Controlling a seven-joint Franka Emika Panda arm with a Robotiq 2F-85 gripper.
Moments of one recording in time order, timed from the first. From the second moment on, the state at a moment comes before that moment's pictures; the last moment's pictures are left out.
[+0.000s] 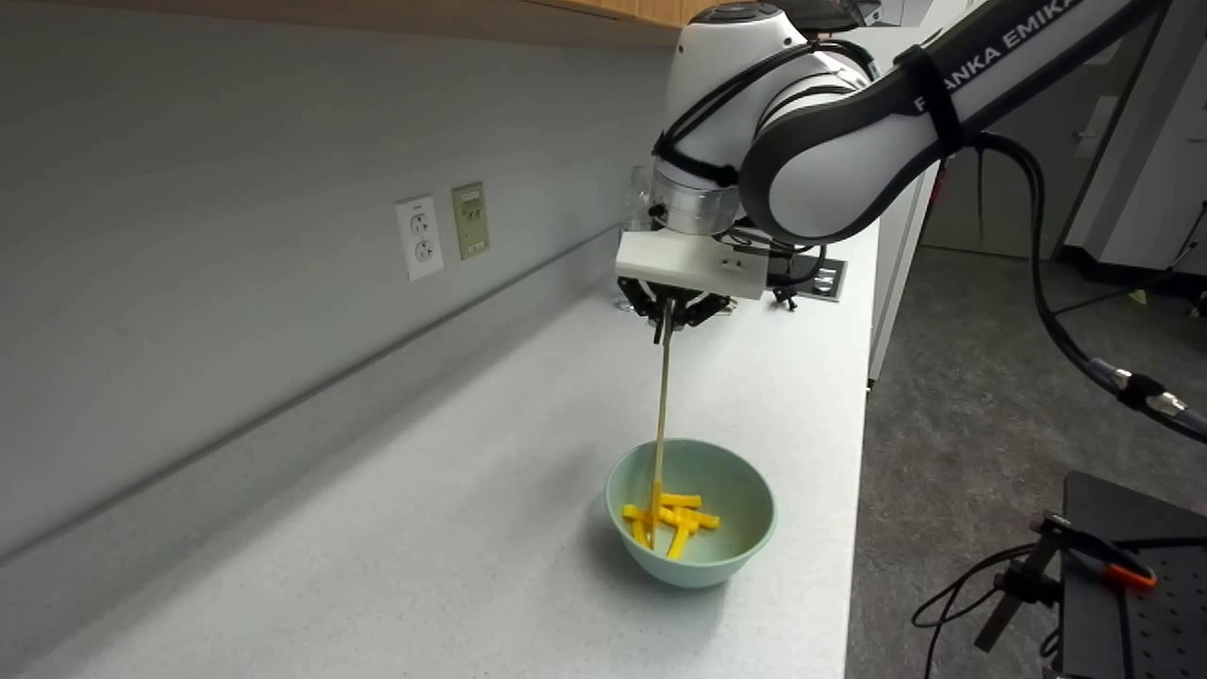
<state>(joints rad) 0.18 0.32 -0.02 -1.96 -0.34 2.48 1.47</state>
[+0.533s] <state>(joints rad) 0.18 0.32 -0.01 -1.97 -0.27 2.44 1.36</state>
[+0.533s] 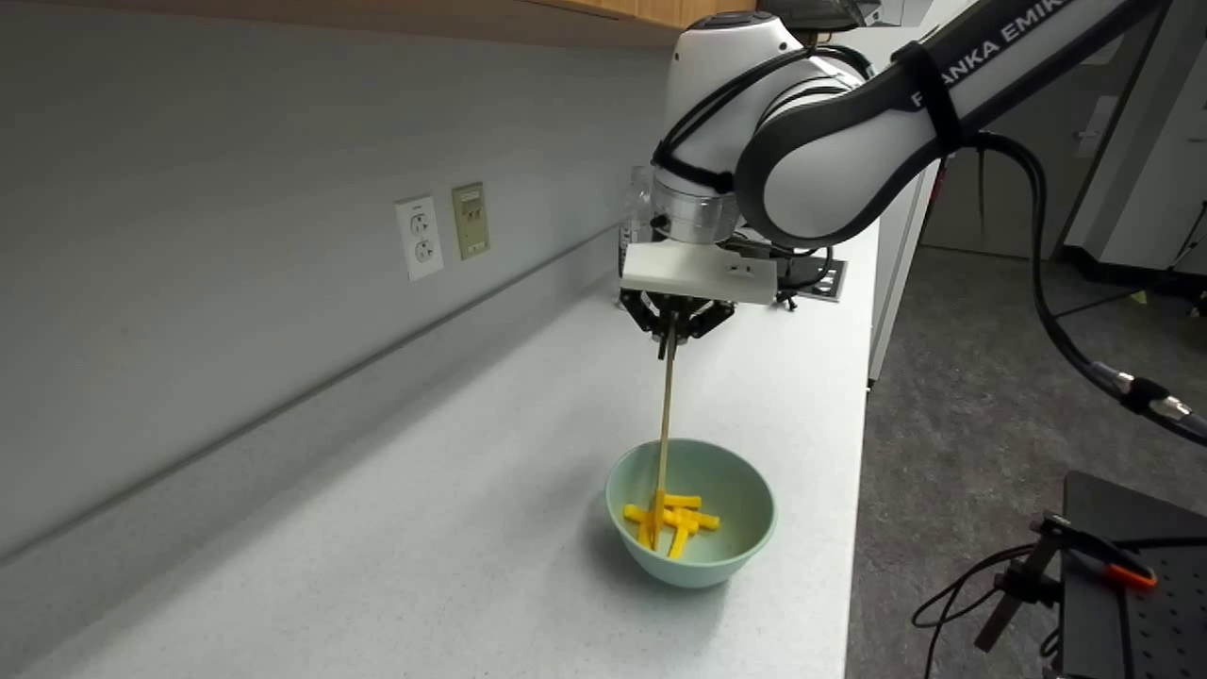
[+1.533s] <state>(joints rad) 0.20 0.31 -0.06 -1.95 -0.50 2.45 1.47</state>
